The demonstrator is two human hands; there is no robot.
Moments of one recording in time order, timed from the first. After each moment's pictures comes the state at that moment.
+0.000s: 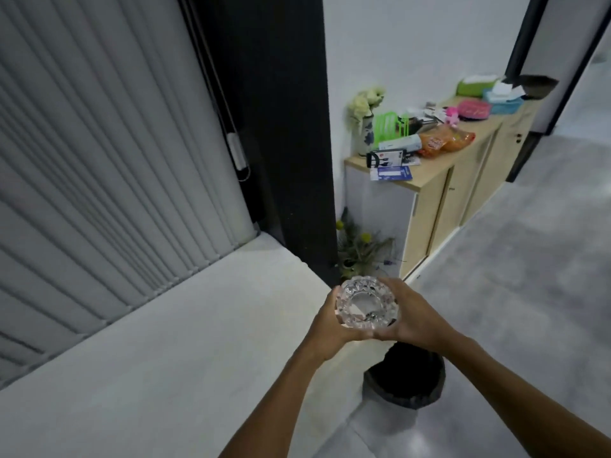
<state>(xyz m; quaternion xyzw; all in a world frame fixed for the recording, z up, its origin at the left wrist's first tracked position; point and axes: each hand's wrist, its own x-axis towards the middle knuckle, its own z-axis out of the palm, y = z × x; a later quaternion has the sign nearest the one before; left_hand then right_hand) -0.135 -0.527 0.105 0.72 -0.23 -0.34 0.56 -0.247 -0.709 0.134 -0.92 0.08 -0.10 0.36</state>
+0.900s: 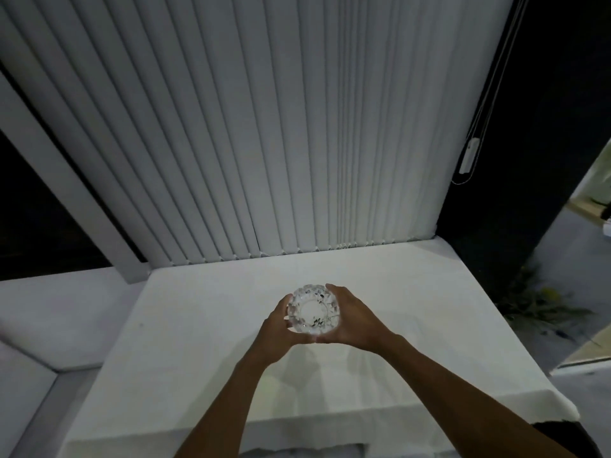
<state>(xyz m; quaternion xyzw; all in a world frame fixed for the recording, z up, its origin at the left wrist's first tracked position) -0.140 -0.048 0.142 0.81 0.02 -0.08 0.57 -0.115 -0.266 0.160 -0.89 -0.23 0.04 0.39</state>
